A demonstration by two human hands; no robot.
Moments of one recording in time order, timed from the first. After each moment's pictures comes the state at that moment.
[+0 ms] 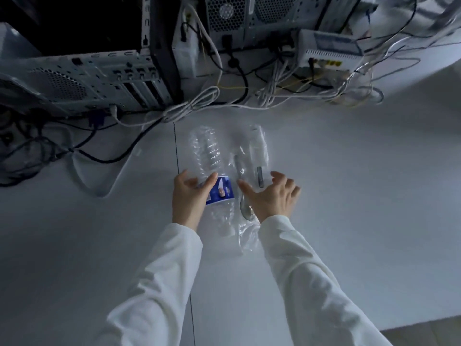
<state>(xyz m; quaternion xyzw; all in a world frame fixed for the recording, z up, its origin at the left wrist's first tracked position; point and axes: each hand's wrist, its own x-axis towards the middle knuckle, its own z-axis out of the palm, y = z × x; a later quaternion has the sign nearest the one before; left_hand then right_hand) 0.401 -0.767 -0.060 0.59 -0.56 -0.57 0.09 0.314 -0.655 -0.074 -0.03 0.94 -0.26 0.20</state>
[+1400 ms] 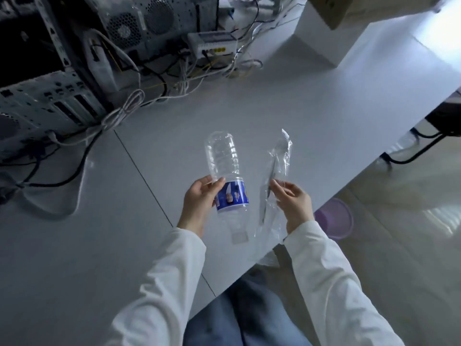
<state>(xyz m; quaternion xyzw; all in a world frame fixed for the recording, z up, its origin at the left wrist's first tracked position) 0.468 -0.670 -0.009 0.36 -0.58 -0.73 -0.07 0.436 -0.503 0.003 0.28 0.70 -0.65 0.12</state>
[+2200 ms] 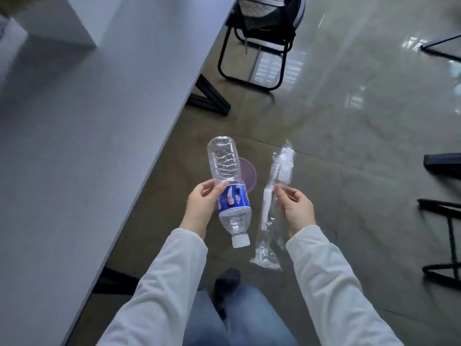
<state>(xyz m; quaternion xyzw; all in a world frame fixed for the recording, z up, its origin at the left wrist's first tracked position) 0.450 -0.239 -0.026 0.18 -0.67 -0.64 -0.33 0.527 -0.082 -0.038 0.50 0.56 -0.66 -0.08</state>
